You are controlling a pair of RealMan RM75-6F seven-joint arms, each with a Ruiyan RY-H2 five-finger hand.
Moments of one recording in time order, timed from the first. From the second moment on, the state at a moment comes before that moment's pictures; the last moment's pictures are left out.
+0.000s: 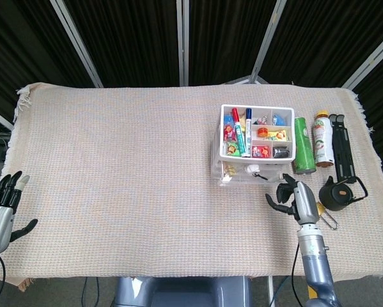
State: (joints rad) left arm -0.07 -1.19 -0.04 -1.59 1.59 1.59 0.16; right arm 0.30 -1.44 0.25 -1.78 -1.16 1.31 0.16
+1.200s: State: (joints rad) left arm -0.07 -1.19 -0.04 -1.59 1.60 1.59 0.15; right arm 0.22 -1.42 0.18 -1.84 -1.28 1.36 0.19
